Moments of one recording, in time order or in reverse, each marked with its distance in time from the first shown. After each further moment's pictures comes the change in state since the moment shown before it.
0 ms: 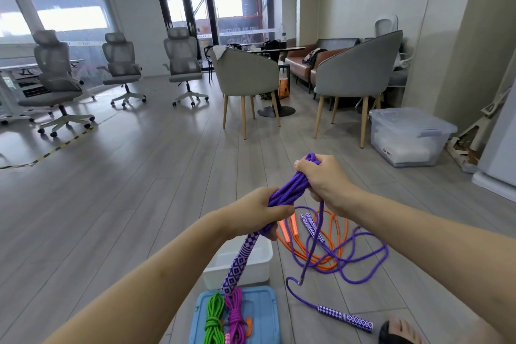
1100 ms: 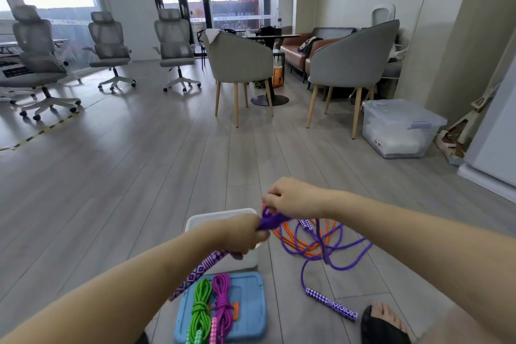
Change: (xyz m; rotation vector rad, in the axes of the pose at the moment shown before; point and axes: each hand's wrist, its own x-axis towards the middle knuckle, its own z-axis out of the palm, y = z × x) left_hand 0.011 -0.059 0.031 0.356 -0.115 -0.354; right_hand -0.001 0.031 0.020 -0.852 -0.611 -0.170
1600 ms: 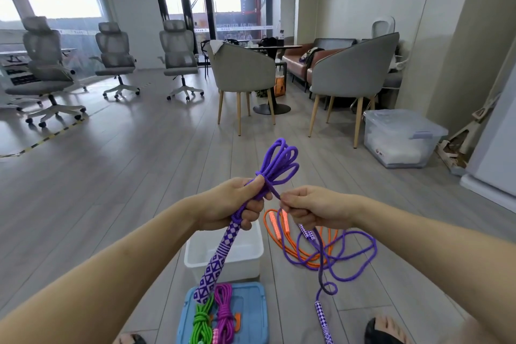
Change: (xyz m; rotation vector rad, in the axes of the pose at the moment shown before) left_hand -0.043 0.019 -0.065 -0.885 -0.147 0.292; right_hand -0.018 0.037 -0.010 0.961 -0.278 -0.057
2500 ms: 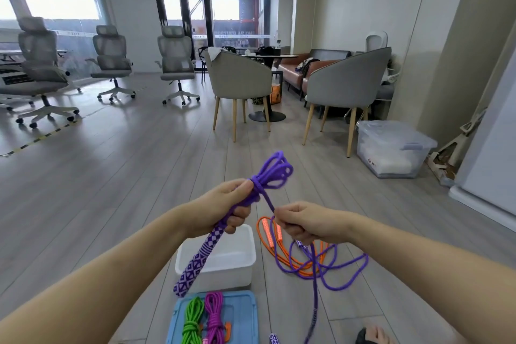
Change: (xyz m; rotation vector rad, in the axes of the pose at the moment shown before) left_hand -0.002 -0.006 -0.009 0.060 0.074 0.100; right_hand -0.006 0.002 0.012 -0.141 0.074 0.080
